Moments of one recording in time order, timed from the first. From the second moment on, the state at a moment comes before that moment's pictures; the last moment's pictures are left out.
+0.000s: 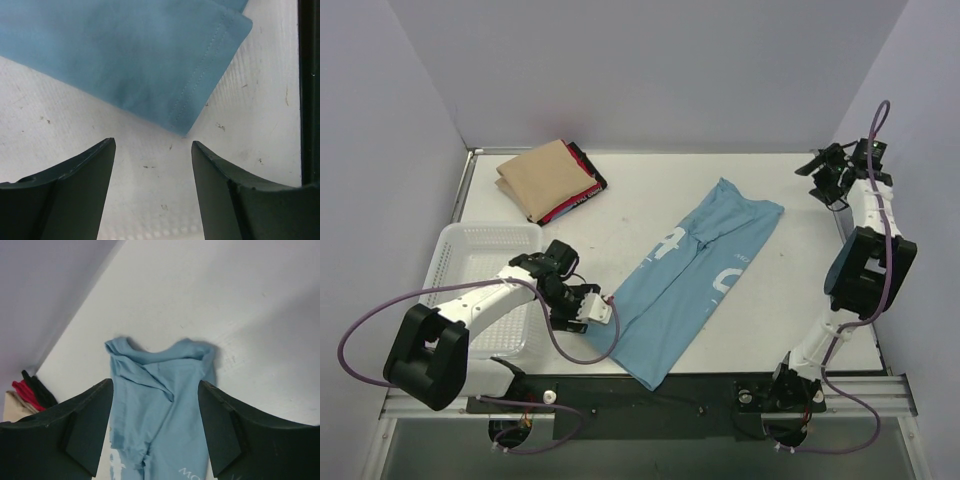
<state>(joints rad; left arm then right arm) -0.49 1.34 0.76 -0.82 0.48 1.31 -0.35 1.93 1.62 -0.40 -0.32 0.60</state>
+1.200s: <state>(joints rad) -0.61 1.44 0.76 -0.58 0.52 1.46 -0.24 2.17 1.79 -0.50 -0.34 0.50</state>
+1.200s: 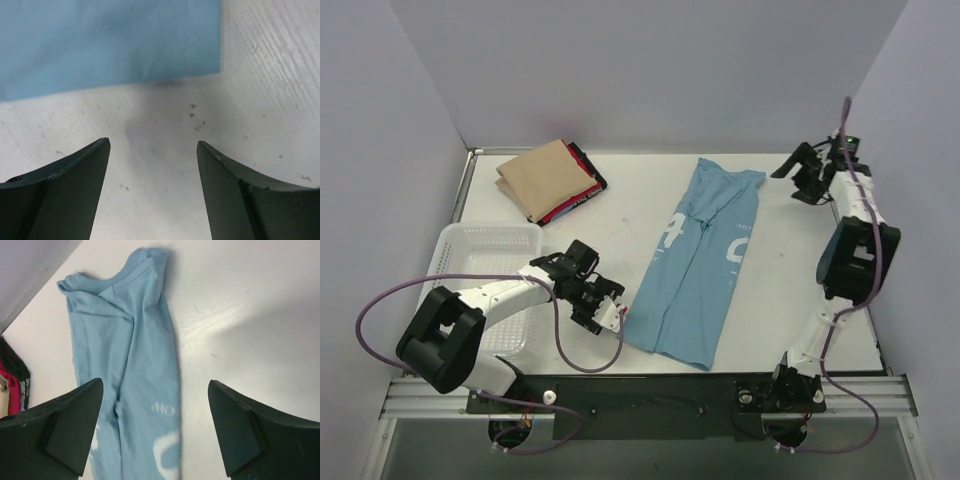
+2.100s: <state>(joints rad) -0.84 1.46 0.66 -0.39 0.59 1.65 0.99 0.88 0.54 -0.80 -0.31 -0.66</state>
